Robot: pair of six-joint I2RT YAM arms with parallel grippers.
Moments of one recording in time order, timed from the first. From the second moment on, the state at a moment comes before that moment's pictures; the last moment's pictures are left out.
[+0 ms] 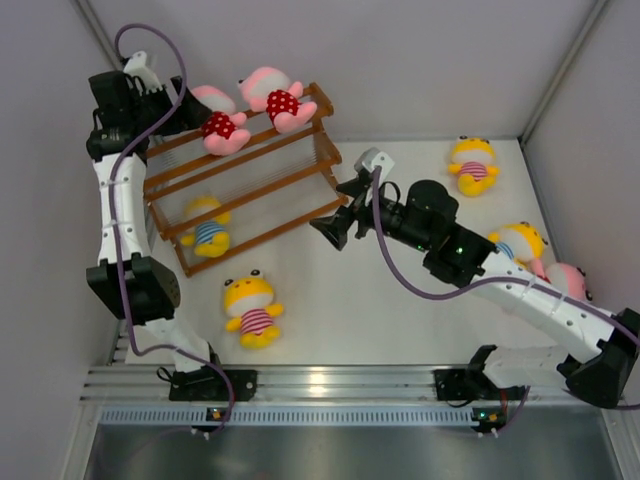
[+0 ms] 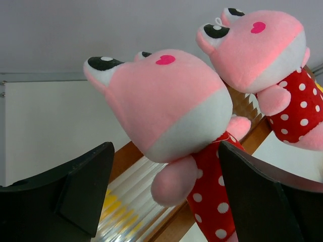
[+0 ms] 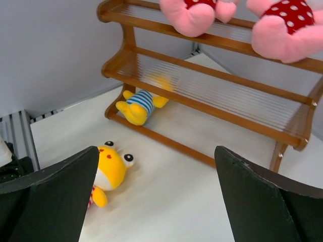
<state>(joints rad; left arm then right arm) 0.22 1.78 2.02 -0.60 0.55 -0.19 0.88 1.20 1.16 0.03 -0.16 0.01</state>
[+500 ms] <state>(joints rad) 0.22 1.66 1.96 -0.61 0.42 -0.08 0.56 1.16 1.20 -0.41 0.31 0.41</state>
